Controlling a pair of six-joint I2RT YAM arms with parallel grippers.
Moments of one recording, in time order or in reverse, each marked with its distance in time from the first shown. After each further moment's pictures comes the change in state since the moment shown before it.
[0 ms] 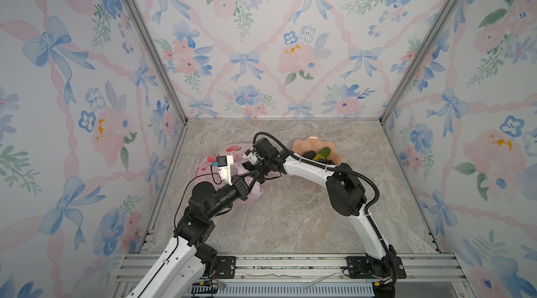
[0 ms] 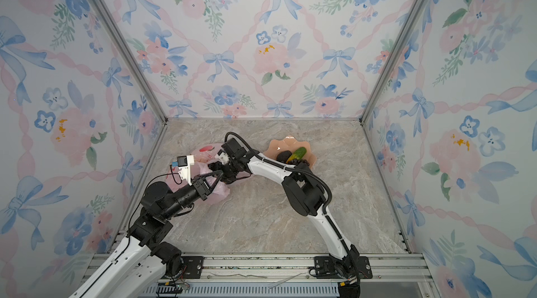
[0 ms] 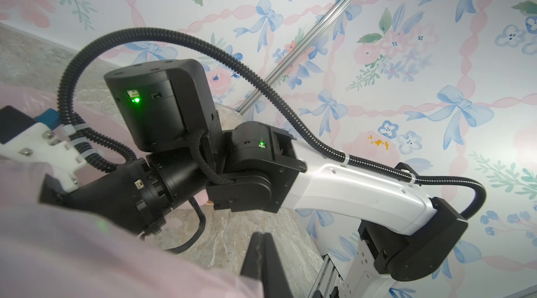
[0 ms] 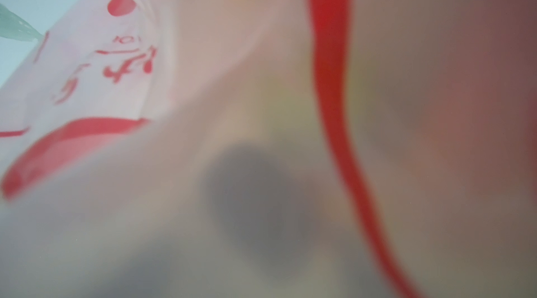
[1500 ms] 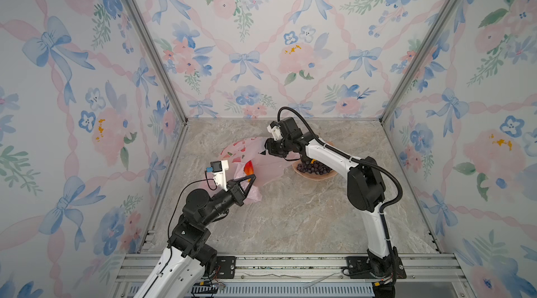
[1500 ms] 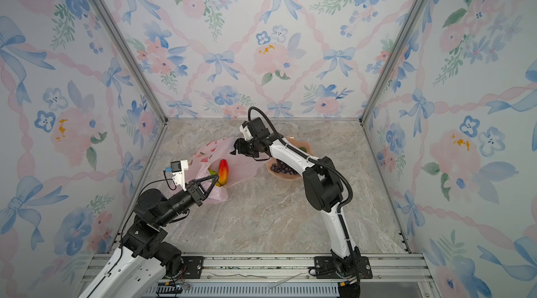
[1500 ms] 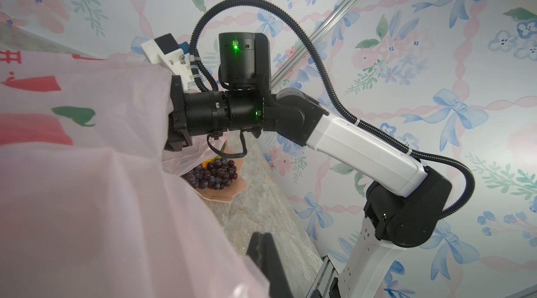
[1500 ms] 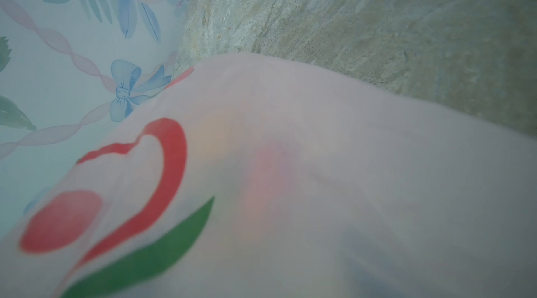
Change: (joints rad) left arm 0.000 -0.122 -0.013 -0.105 -0.027 -0.006; right arm -0.192 -0.142 -0.020 -0.027 0.303 -0.306
